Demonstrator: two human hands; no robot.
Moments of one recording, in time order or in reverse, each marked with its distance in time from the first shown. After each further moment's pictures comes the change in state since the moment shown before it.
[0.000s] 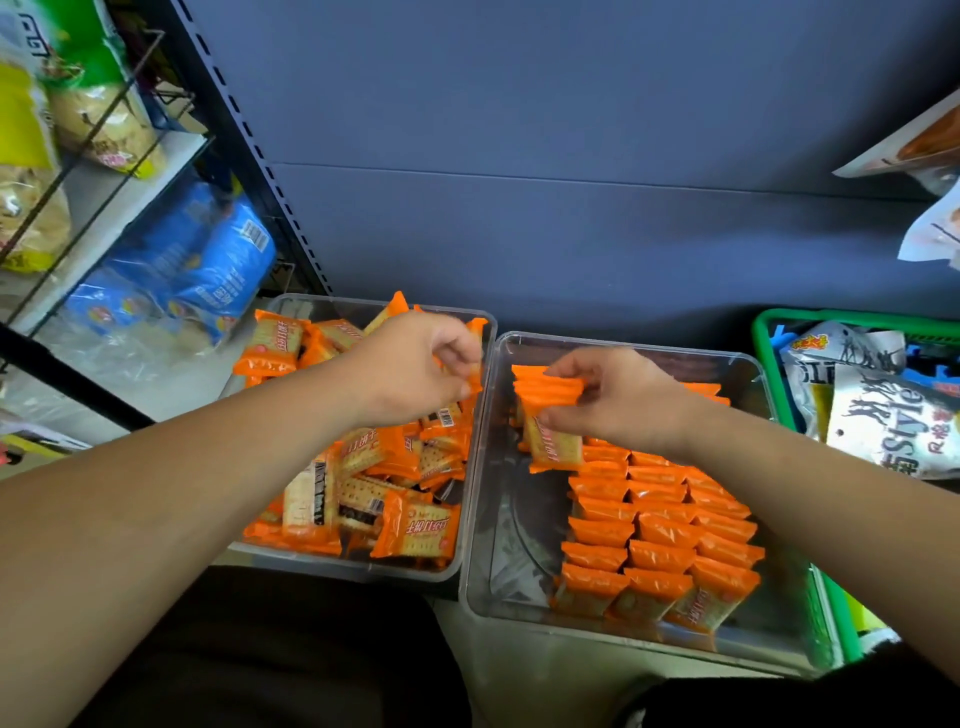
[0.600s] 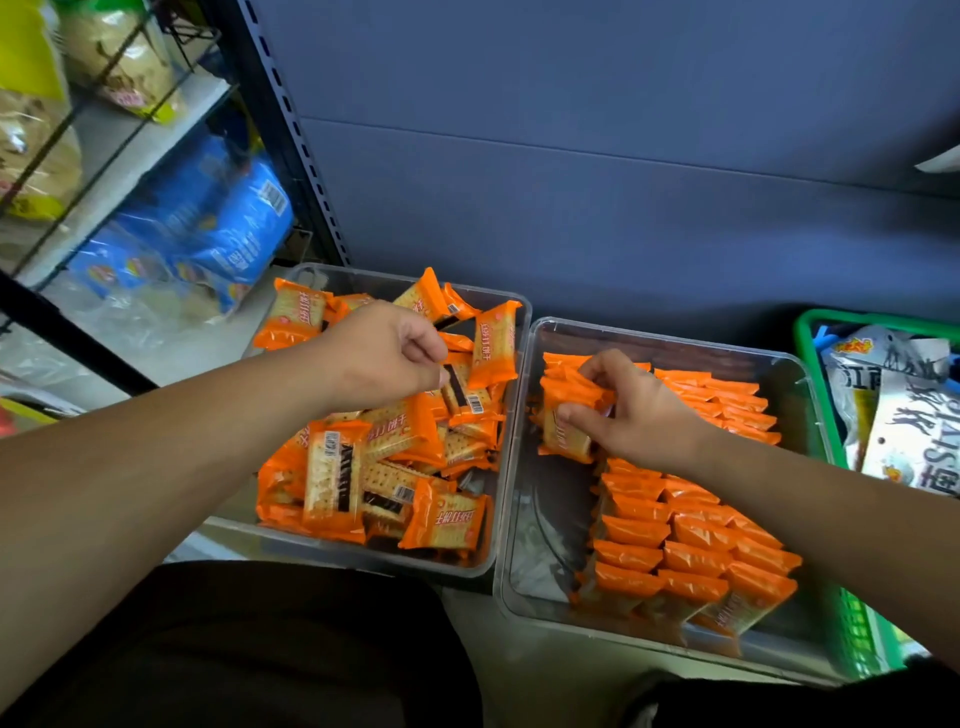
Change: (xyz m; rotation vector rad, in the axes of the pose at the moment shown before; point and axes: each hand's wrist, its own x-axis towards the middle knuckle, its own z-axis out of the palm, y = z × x) left_hand -0.007 -0.059 -0.025 -0.063 0.012 -0.177; right_hand 0.025 0.040 0.036 -0.311 0.098 -0.065
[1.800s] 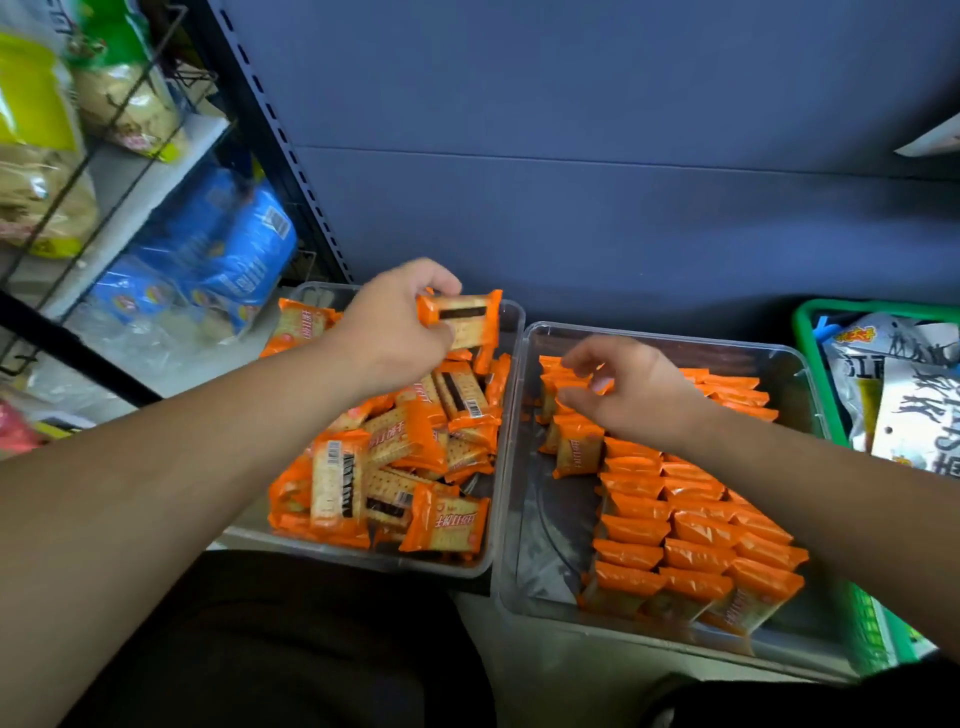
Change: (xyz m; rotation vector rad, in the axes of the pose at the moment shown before) left_hand 0.001 0.042 0.004 -0.071 0.220 0.065; right_hand 0.004 -0.017 -0.021 0.085 0.086 -0.010
